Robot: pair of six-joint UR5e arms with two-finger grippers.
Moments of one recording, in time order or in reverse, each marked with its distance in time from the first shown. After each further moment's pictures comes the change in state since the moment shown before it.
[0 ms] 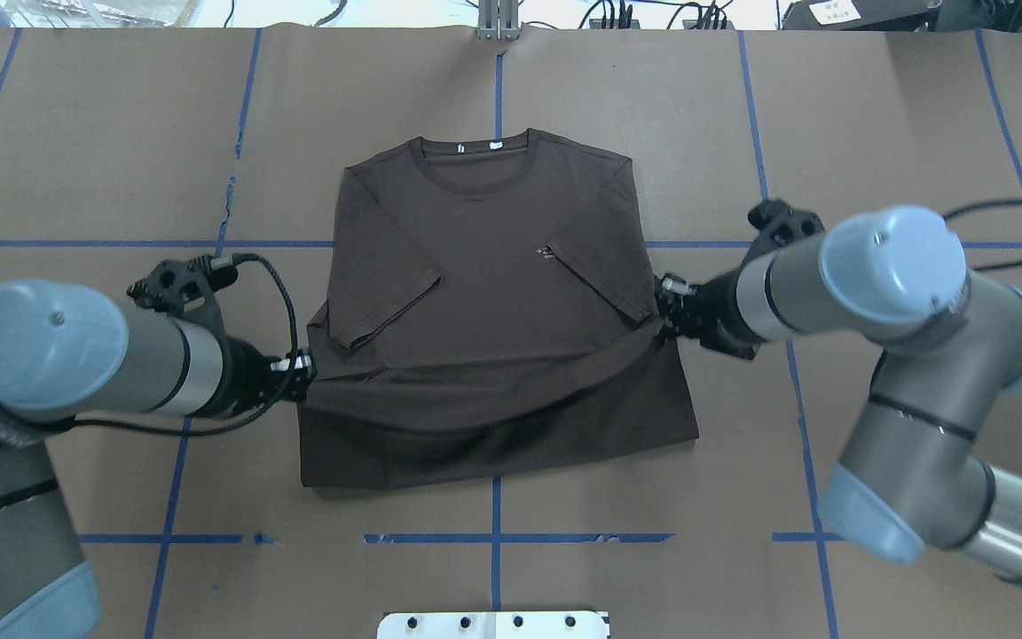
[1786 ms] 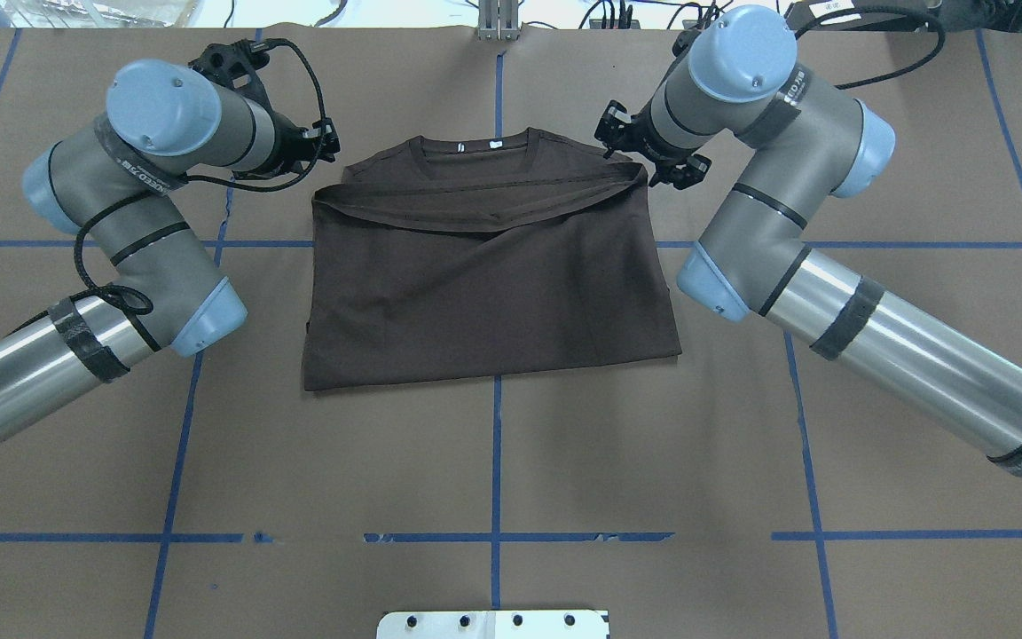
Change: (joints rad) left arm -0.269 -0.323 0.672 -0.405 0.059 0.166; right arm 0.140 0.324 -0.500 0.105 0.009 -0.165
